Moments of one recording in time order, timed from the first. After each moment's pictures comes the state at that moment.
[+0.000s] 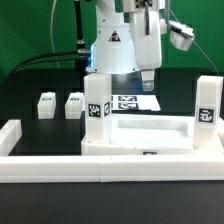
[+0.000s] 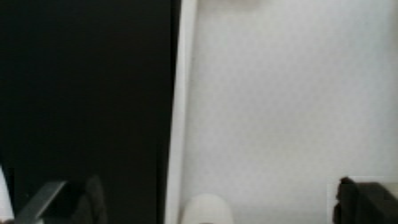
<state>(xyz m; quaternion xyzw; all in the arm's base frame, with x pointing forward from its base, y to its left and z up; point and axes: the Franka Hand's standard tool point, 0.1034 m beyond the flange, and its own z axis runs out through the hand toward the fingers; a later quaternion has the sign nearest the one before) 0.518 0.022 0.093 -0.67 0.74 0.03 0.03</state>
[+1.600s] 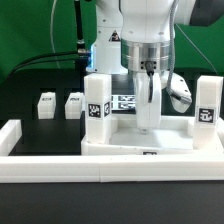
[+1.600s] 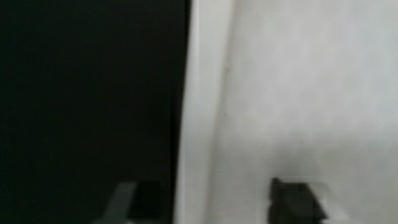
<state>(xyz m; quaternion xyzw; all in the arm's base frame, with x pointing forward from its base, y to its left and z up) 0.507 0.022 0.009 -0.68 0.73 0.04 -0.04</state>
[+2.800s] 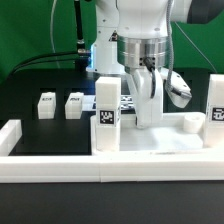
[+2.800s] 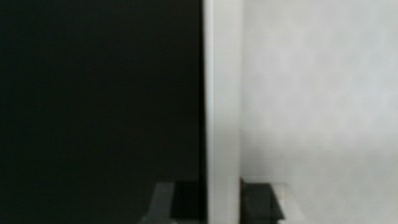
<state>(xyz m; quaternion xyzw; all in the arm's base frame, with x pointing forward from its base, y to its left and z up) 0.506 0.007 0.015 -0.73 0.68 0.04 -0.03</state>
